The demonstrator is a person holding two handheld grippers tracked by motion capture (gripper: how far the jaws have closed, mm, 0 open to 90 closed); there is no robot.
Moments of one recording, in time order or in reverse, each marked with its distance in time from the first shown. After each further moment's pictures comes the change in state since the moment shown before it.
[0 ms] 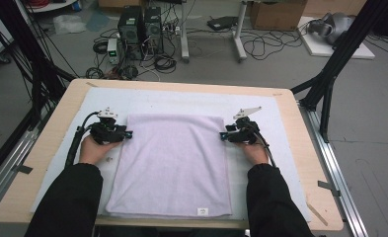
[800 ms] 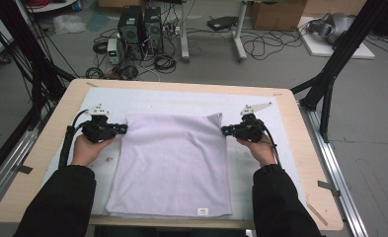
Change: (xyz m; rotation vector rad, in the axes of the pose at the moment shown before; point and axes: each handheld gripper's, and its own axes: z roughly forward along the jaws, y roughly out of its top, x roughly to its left) left arm -0.016 0.011 -0.047 -0.111 -0.117 0.030; right arm 0.018 0.018 -0.043 -0.096 0.170 0.023
